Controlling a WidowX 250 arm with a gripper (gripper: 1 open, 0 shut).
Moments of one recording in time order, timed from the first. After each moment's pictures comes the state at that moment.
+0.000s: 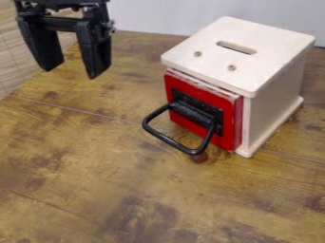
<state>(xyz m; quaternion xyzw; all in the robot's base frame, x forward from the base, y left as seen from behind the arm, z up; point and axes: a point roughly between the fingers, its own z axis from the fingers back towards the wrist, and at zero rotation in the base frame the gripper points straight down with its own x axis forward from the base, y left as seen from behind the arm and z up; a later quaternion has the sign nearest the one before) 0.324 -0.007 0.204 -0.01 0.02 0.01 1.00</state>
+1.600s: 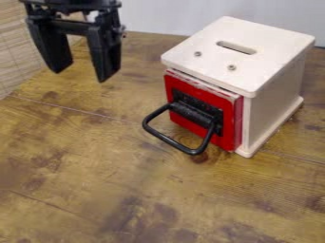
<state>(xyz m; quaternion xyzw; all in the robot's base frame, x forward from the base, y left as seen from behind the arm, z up) 0.324 -0.013 0.207 0.00 -0.01 0.00 1.00</state>
